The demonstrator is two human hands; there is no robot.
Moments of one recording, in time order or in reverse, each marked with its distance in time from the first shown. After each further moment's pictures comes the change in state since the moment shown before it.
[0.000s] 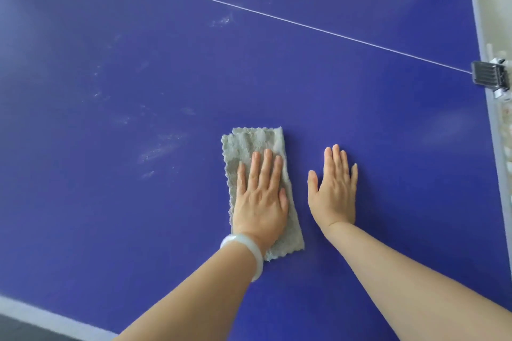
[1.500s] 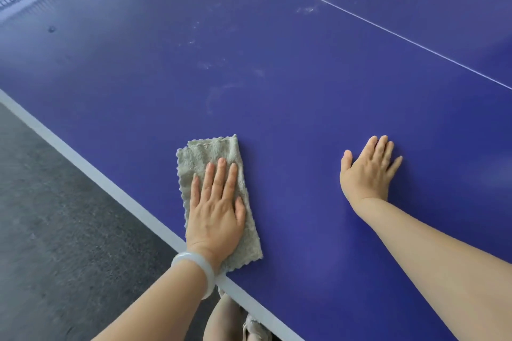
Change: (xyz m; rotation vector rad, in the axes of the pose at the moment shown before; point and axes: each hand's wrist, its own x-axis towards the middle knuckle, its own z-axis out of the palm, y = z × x) left_hand -0.165 -0.067 -0.020 0.074 0.077 -0.465; right_hand -0.005 -0.004 -0.007 -0.102 -0.049 -0.089
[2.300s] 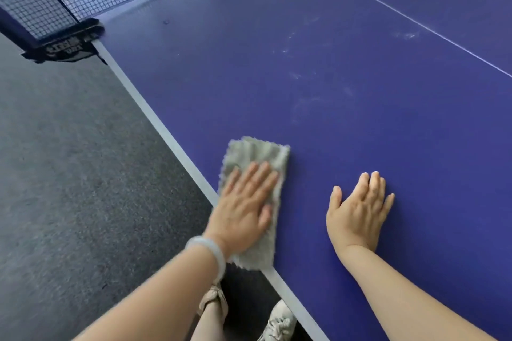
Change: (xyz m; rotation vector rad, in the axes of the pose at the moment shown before) left_hand -0.003 -0.099 -0.020 0.003 0.027 0.157; right_hand -0.103 -0.135 0.023 0.154 0.045 -0.212
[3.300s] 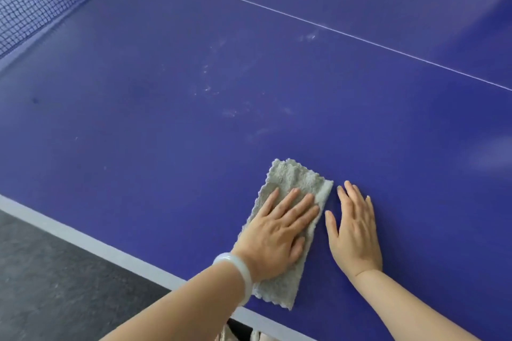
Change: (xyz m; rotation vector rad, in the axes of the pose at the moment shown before) left_hand 0.111 0.011 0.004 -0.023 -0.202 0.766; right_hand 0.000 -0.010 -0.006 -0.055 0.026 0.069
